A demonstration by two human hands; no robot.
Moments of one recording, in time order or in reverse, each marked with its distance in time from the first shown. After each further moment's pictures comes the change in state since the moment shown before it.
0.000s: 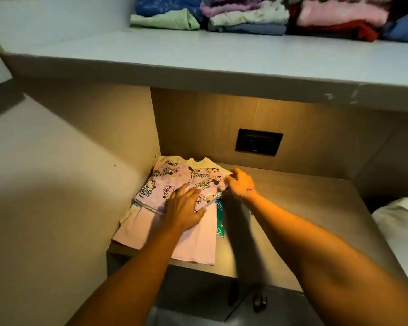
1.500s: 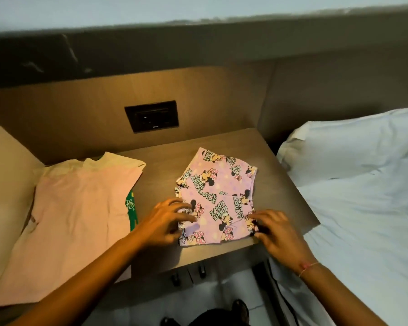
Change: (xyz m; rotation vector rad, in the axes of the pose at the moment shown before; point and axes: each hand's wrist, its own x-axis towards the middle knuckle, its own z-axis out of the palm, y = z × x) left_hand 0.004 0.134 0.044 -0.163 -0.433 0.798; right_hand -0.238 0.244 -0.145 -0.364 0.163 -0.035
